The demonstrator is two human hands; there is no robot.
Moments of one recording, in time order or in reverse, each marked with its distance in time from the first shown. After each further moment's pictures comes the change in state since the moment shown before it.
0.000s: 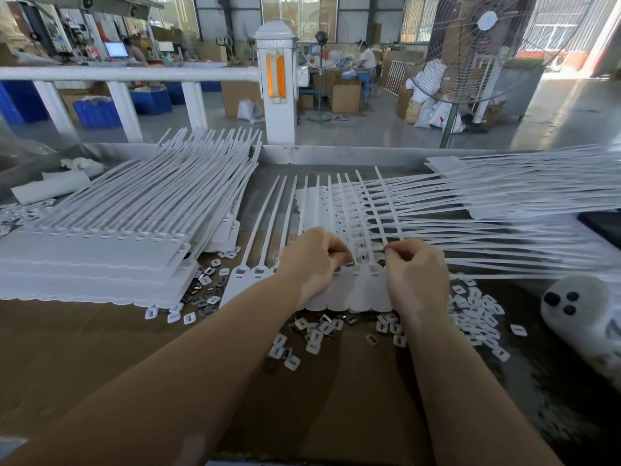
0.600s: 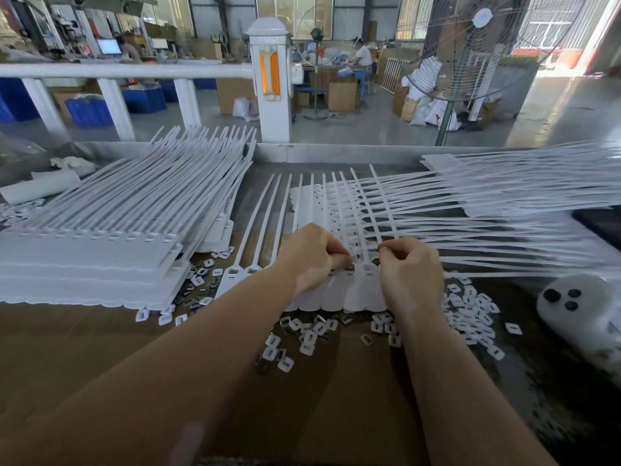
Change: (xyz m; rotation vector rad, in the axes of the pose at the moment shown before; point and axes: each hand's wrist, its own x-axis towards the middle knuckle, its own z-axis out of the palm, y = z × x) left_hand 0.008 0.002 -0.003 0.042 -0.070 0.009; right_hand -0.001 -0.004 -0.003 -0.009 -0.019 -0.010
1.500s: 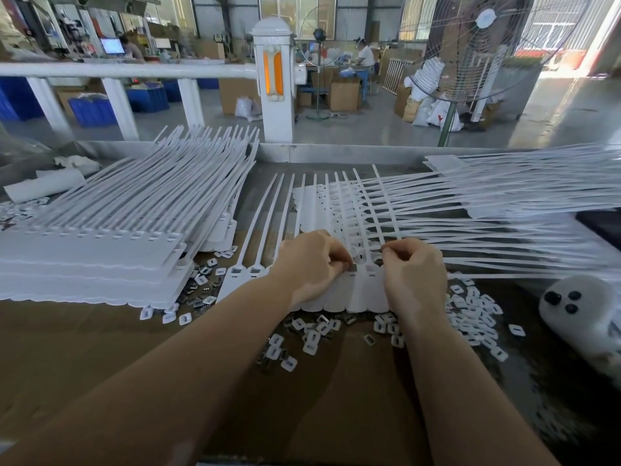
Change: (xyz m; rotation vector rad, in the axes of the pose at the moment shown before) left_hand -0.012 -0.001 -0.002 0.196 0.012 0.092; right_hand -0.001 0.001 0.000 0.008 0.001 -0.003
